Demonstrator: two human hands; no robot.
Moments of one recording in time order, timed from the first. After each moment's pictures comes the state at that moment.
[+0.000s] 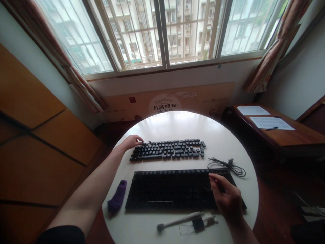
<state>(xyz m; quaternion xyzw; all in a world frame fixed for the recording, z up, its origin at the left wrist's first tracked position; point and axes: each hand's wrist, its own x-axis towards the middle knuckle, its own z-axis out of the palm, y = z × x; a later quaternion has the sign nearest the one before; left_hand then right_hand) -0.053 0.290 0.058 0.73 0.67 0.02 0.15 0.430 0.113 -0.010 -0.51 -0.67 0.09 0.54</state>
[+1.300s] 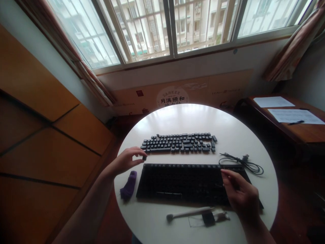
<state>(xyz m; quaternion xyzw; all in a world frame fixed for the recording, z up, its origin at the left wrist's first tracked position) -0.015 0.134 0.095 0.78 0.56 0.17 0.20 0.435 0.110 -0.016 -0.55 -0.65 0.11 0.52</state>
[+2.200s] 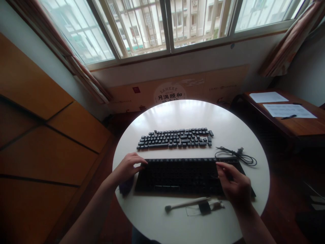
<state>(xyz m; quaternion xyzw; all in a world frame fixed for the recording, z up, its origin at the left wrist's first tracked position) 0.002 0.098 0.064 0.80 0.57 0.13 0.15 0.434 0.108 -0.012 -0.54 -0.66 0.11 0.51</state>
